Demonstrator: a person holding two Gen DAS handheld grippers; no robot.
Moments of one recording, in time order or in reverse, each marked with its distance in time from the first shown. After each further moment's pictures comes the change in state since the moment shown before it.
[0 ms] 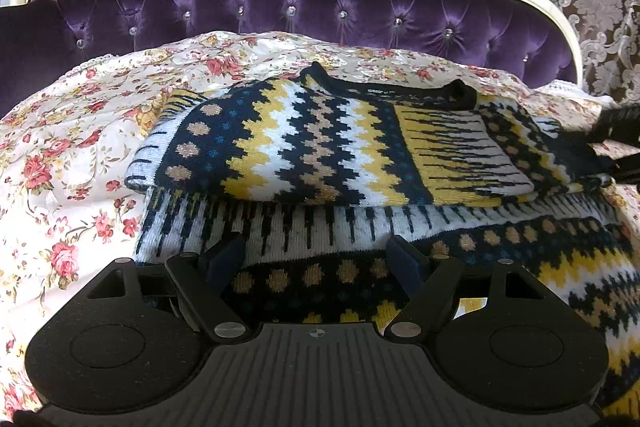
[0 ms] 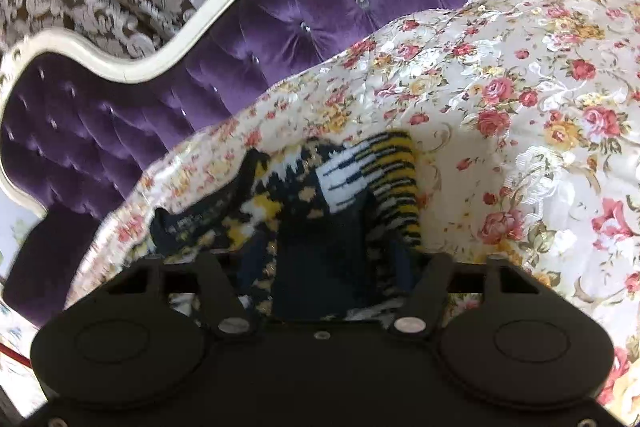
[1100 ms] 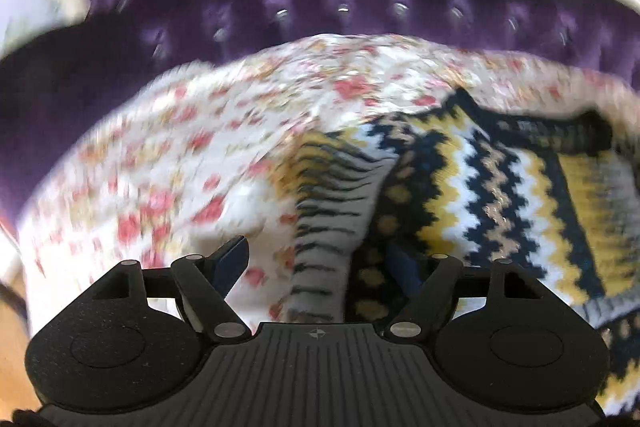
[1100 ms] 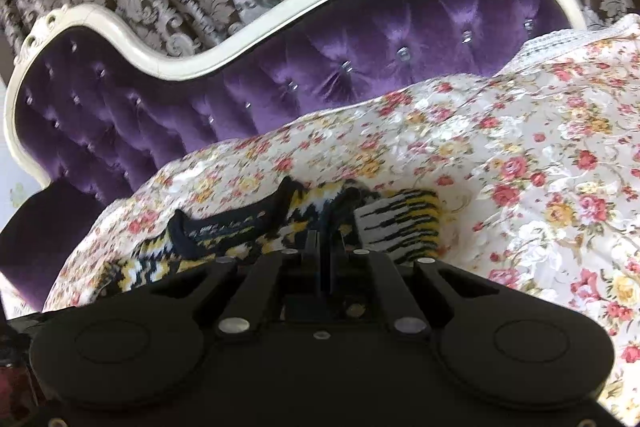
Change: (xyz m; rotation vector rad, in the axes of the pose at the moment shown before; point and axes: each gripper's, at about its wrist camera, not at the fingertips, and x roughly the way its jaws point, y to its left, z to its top) left arm 0.038 0.076 0.050 -0.061 0.065 0.242; right arm -0.035 0.034 0.009 -0.140 -0.069 0.030
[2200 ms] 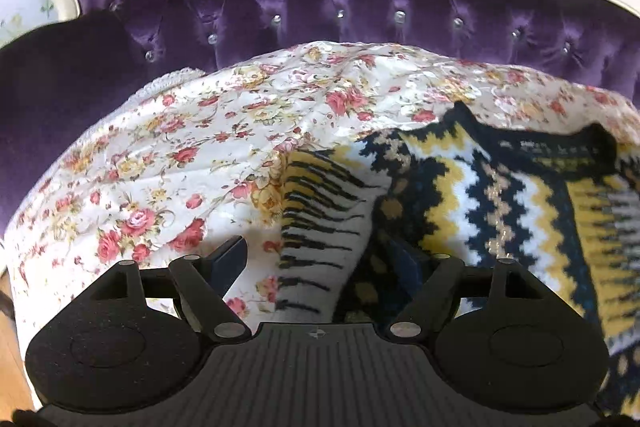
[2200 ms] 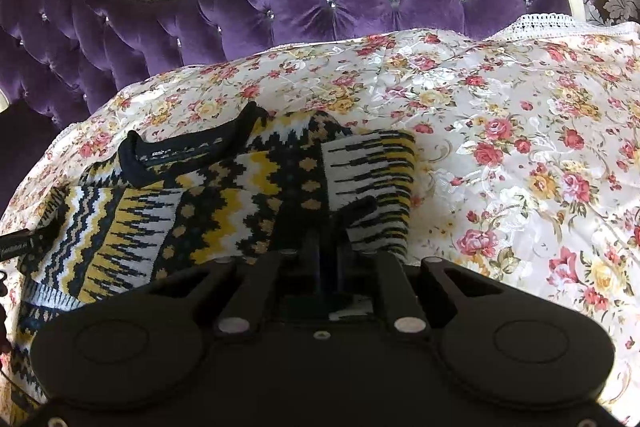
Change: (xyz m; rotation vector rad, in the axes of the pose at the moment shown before) left arm 0.013 -0.016 0.010 0.054 -0.027 0.011; right arm 0.023 0.003 -0.009 -0.108 0.166 -0.156
